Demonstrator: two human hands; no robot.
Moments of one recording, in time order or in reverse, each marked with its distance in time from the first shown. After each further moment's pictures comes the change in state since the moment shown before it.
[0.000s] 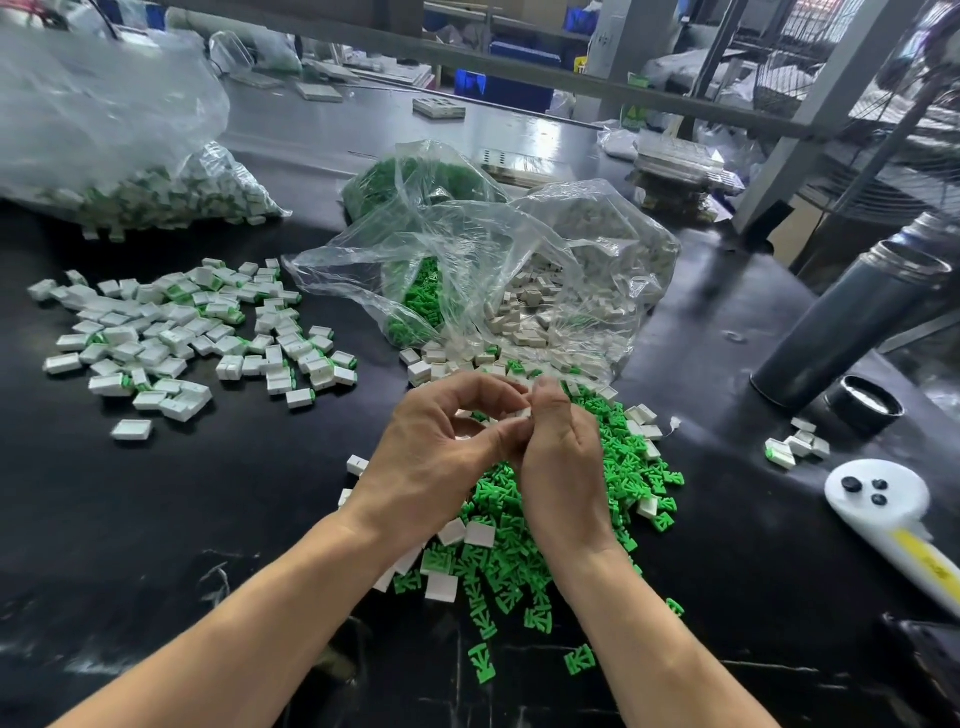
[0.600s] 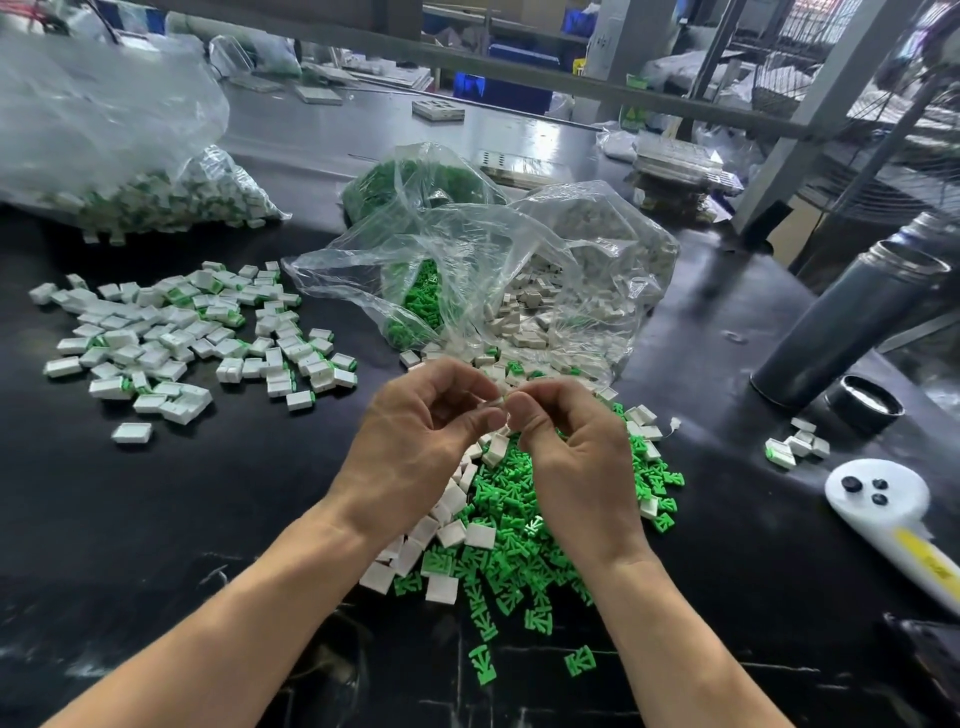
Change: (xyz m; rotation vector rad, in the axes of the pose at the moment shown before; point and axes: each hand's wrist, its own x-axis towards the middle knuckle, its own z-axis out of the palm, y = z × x) left_hand 0.004 -0.001 -0.014 0.201 0.091 0.016; right_hand 0.001 0.001 -0.019 -0.226 0.002 -0.170
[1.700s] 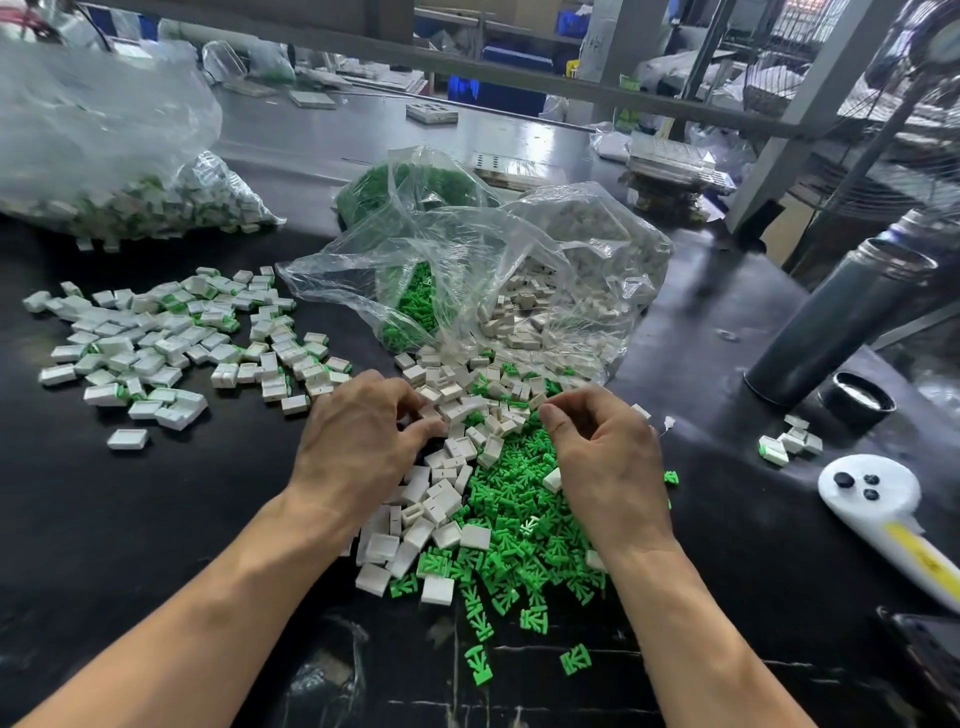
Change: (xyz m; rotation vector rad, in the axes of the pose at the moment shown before) left_hand 0.012 -0.020 -0.026 0.832 0.071 -0.058; right_hand 0.010 0.011 -0.023 -0.346 0.122 0.185
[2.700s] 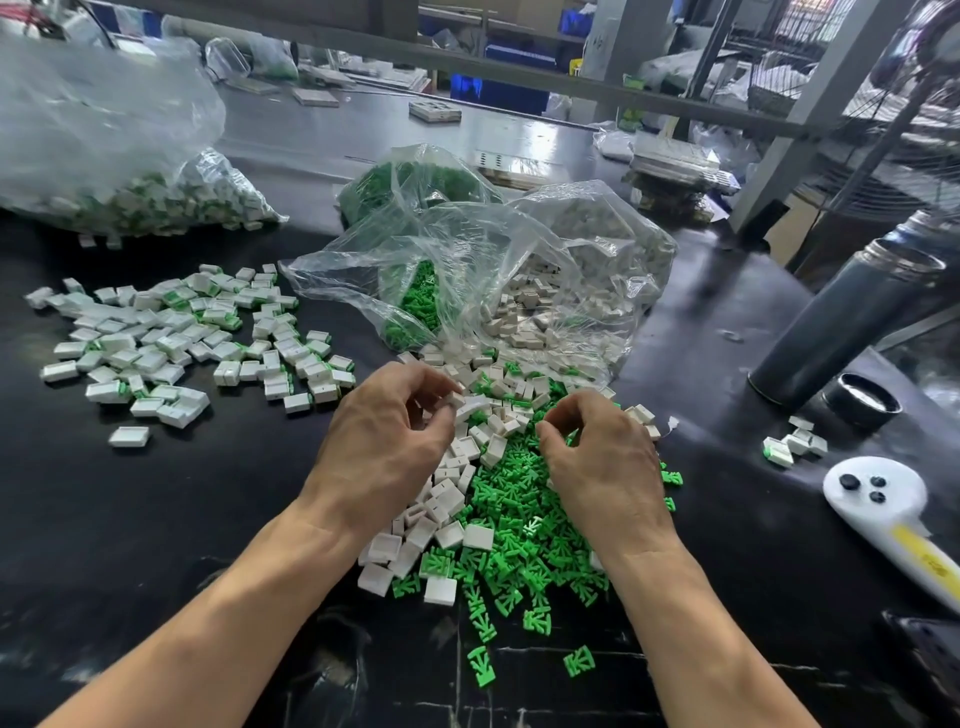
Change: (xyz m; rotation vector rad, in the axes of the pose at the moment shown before) left_hand -0.013 0.015 -0.004 -0.408 0.025 0.036; right_hand -0.002 -0.007 0.001 -0.331 -0.043 -0.057
